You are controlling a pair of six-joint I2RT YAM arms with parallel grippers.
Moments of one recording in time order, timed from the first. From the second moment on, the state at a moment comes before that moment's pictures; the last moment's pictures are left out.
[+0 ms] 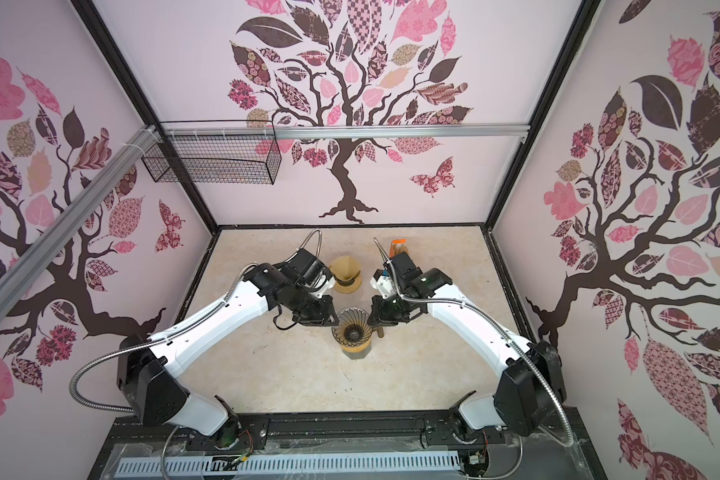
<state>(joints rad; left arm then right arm) -0.70 1.55 1.41 -1.06 0.37 -0.52 0.54 1.41 1.19 -0.93 -0.49 0.43</state>
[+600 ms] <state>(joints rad) -0.70 1.57 1.39 -1.06 0.38 -0.52 0.54 1.41 1.19 -0.93 -0.49 0.43</state>
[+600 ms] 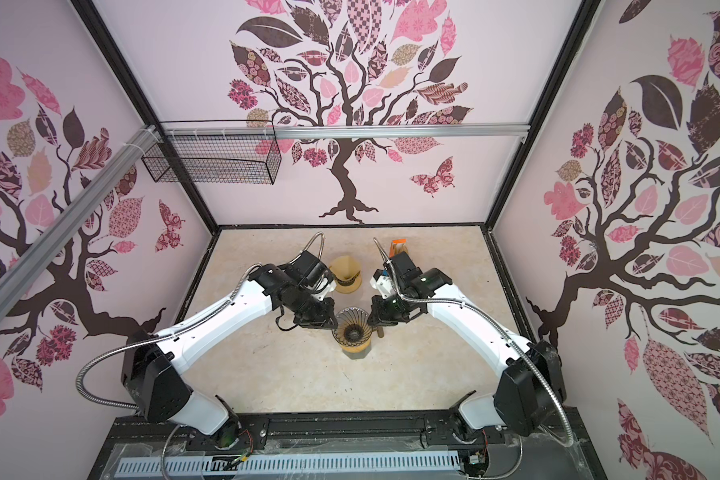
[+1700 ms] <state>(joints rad) -0.70 1.58 1.40 -1.06 0.38 -0.53 0.54 1.42 1.20 -0.93 -0.49 0.43</state>
